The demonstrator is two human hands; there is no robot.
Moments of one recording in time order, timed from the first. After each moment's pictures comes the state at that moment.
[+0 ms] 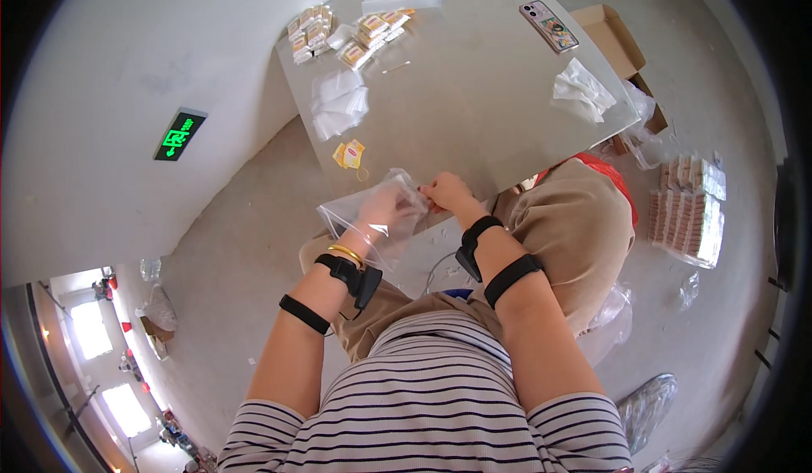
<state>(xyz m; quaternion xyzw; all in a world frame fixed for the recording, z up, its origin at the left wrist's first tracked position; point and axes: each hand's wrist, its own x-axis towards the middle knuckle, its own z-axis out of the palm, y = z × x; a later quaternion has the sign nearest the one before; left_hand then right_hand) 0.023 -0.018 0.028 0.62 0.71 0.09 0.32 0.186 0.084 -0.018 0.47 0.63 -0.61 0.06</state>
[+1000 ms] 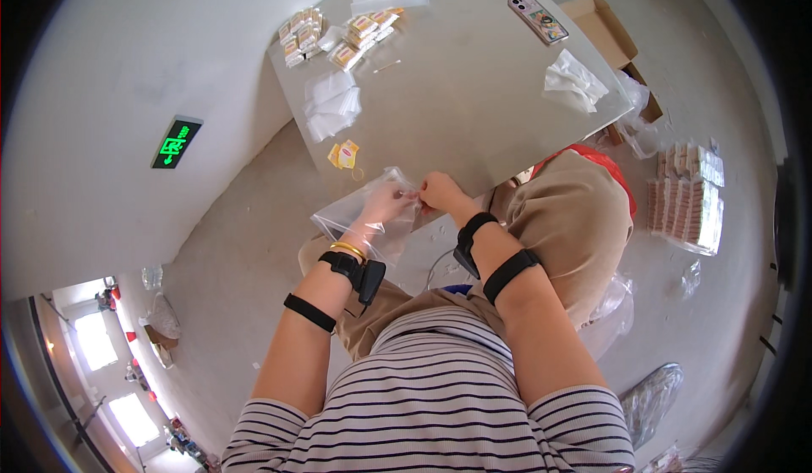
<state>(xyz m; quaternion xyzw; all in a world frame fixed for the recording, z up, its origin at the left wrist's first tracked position) 0.033 -0.005 0.025 0.50 0.75 0.13 0.41 0.181 0.076 -0.024 0.44 0.65 -0.62 0.03</state>
